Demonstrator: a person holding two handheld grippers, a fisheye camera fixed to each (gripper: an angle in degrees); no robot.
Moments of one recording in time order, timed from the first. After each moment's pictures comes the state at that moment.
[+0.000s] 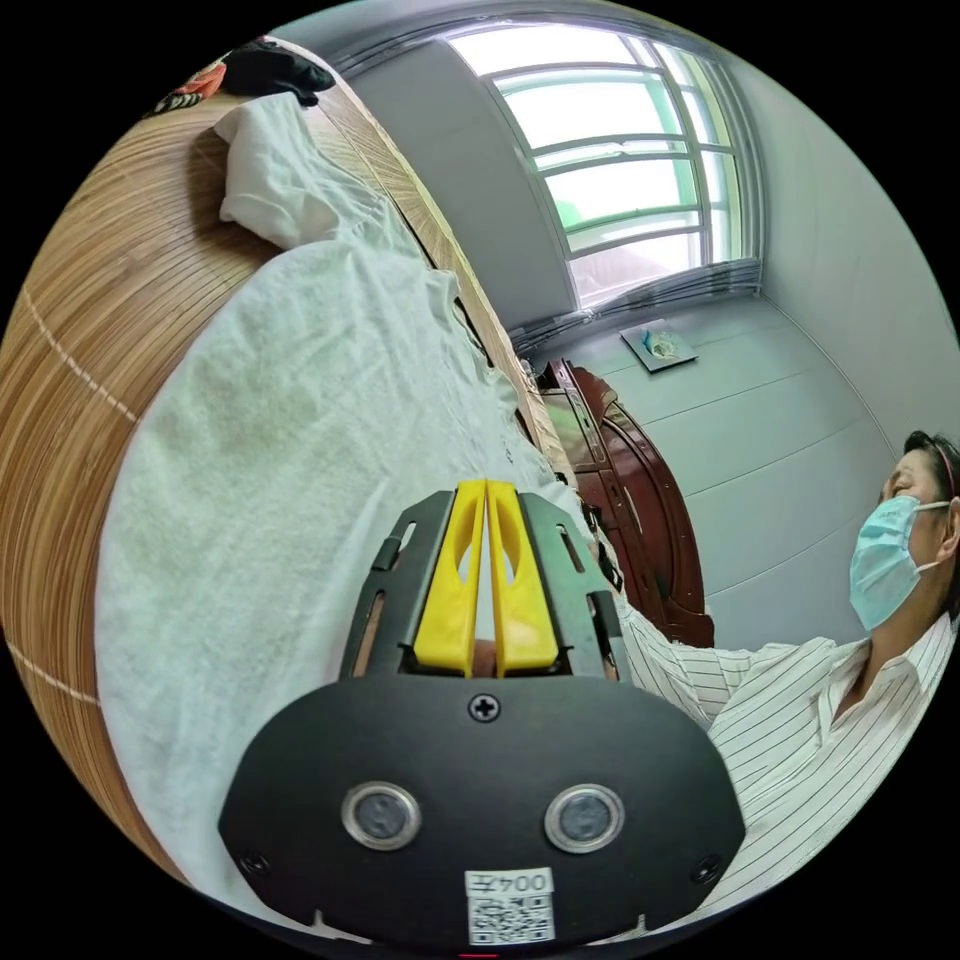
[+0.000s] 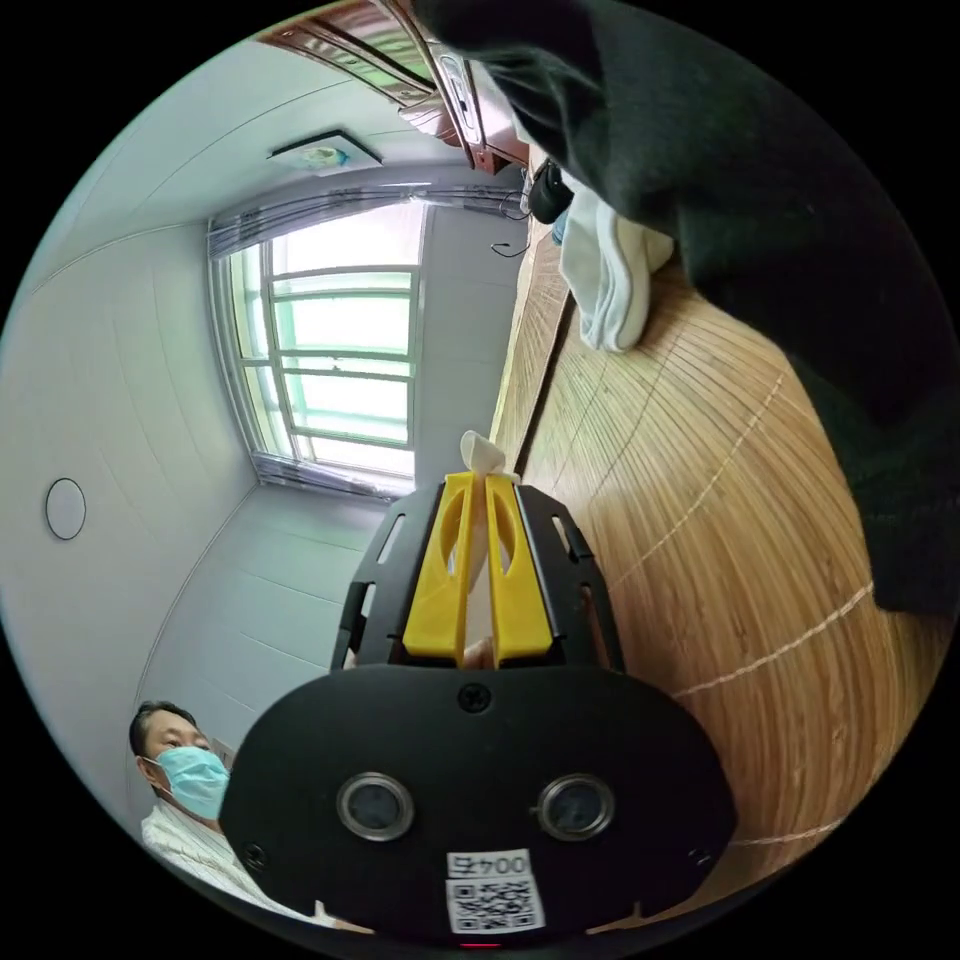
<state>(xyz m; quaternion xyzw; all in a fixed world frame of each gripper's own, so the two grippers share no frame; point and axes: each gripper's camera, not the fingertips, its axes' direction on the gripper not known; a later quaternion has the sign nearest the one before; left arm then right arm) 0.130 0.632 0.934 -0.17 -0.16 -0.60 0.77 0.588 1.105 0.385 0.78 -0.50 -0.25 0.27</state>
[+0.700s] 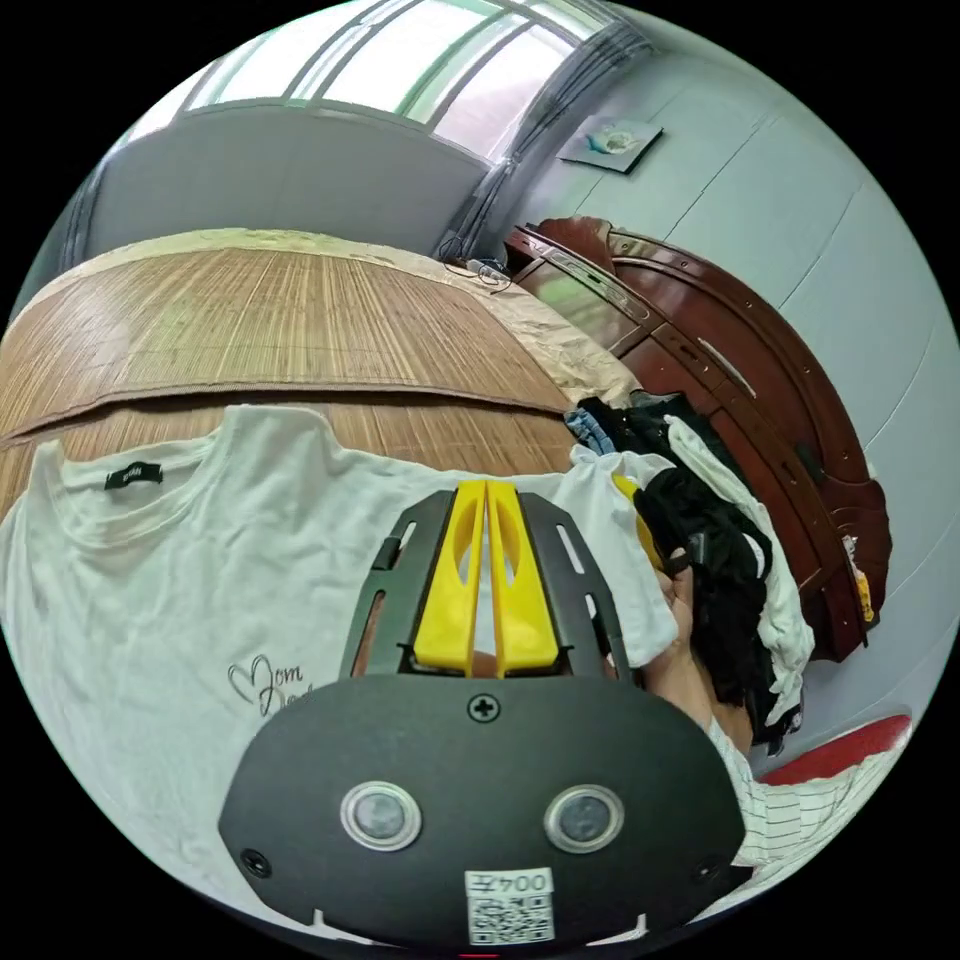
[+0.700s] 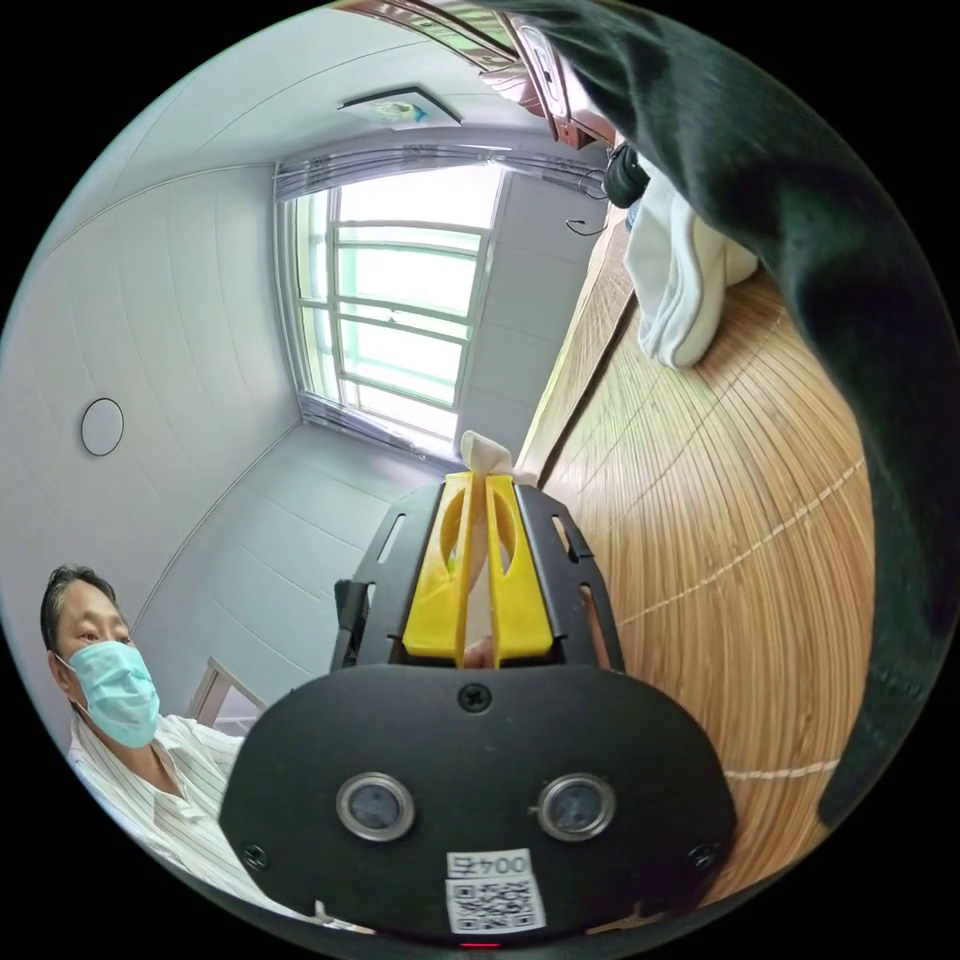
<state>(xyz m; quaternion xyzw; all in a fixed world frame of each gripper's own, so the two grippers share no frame) 0.124 0.585 1.671 -0.41 -0.15 -0.33 0.84 0.626 1.082 0.398 0.79 -0.43 -0.35 0.26</state>
